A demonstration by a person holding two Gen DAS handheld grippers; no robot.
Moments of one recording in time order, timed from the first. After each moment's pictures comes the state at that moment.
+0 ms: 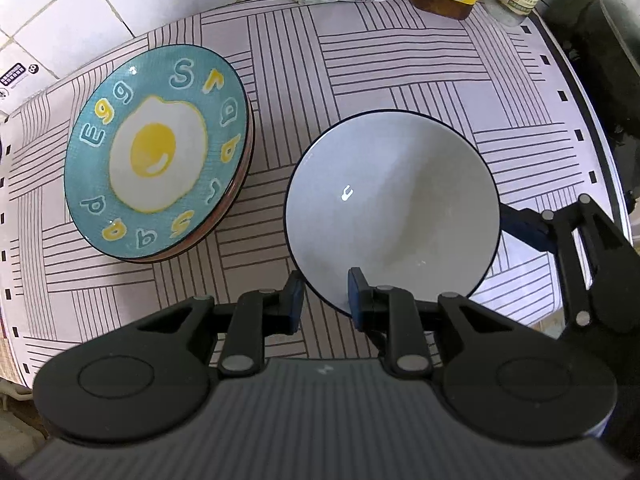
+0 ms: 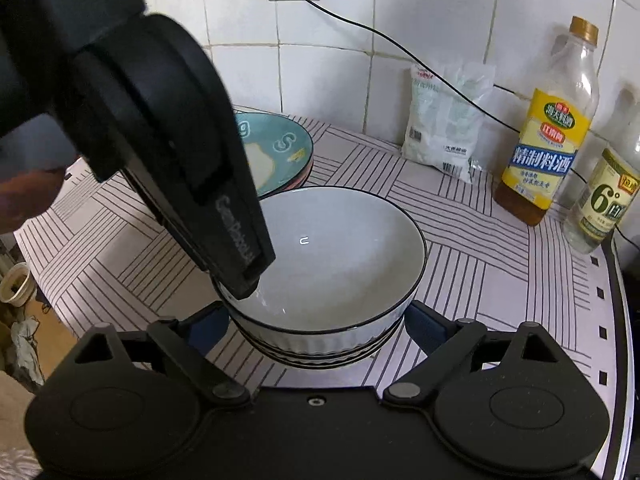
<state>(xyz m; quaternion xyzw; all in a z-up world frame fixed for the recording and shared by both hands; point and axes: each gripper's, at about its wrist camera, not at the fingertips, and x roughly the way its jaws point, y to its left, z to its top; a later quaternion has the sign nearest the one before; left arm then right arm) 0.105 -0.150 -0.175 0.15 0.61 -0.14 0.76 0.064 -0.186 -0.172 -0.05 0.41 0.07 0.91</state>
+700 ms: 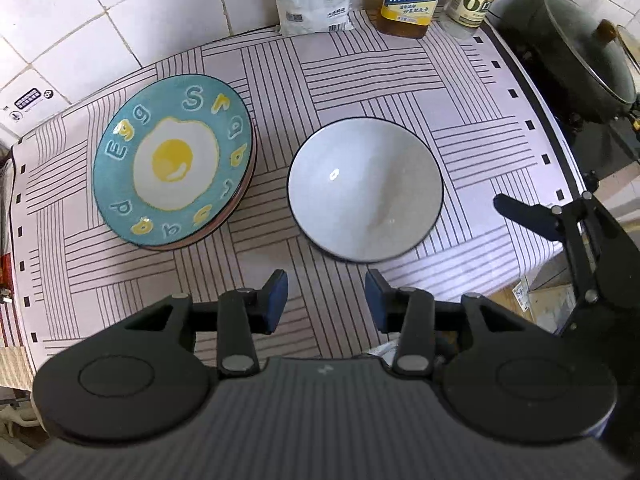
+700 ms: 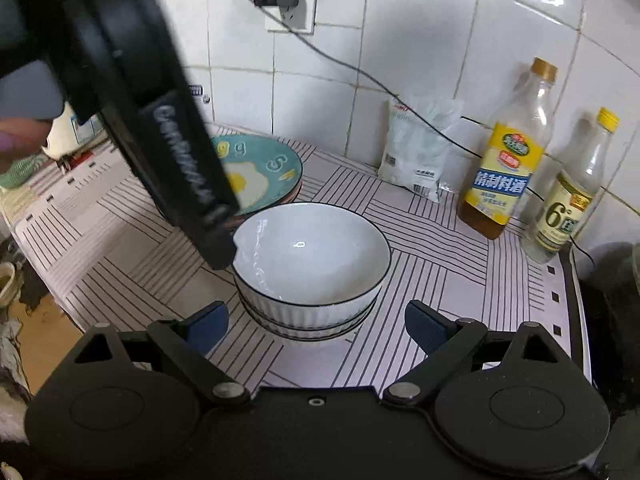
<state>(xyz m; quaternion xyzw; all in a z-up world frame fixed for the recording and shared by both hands) 0.060 -0.128 -0.115 0.16 0.58 -0.18 0.78 0.013 -0.180 -0.133 -0.07 0.38 0.04 0.92</state>
